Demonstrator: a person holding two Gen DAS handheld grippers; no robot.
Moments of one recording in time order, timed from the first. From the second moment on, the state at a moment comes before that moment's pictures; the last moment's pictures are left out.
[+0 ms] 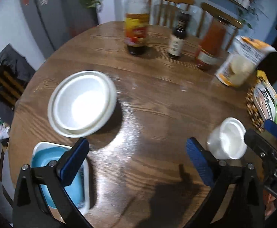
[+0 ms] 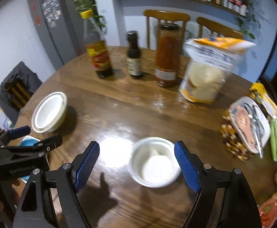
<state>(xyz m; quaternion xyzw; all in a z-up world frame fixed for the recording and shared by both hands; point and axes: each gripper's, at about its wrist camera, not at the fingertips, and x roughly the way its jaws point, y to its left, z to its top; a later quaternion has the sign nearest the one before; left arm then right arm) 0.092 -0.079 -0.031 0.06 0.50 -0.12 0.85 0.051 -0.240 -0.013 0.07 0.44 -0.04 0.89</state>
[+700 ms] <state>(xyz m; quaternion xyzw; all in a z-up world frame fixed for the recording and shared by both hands) 0.076 -0.175 -0.088 0.07 0.54 -0.10 0.84 0.056 -0.321 -0.075 0.09 0.52 0.01 0.85</state>
